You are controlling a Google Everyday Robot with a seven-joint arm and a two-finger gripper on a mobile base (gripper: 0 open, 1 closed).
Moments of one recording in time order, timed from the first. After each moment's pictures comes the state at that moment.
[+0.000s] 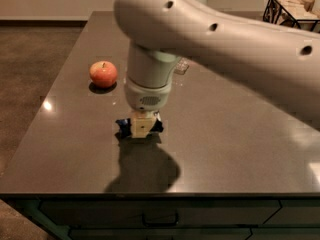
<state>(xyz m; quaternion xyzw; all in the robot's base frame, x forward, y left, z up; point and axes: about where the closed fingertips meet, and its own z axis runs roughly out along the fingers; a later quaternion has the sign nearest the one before) 0.462 0.043 0.859 -0.76 0.64 0.03 0.11</state>
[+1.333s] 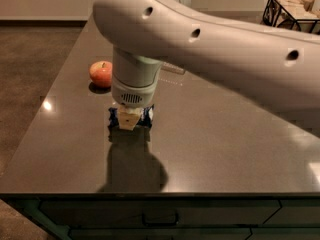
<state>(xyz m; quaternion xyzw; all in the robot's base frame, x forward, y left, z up) 0.480 0.069 0.868 -0.69 0.71 0.01 0.15</state>
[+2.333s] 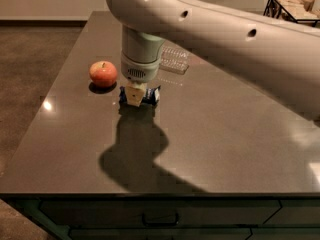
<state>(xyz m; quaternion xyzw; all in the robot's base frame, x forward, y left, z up) 0.560 0.055 0.866 -0.65 0.75 -0.01 0.15</state>
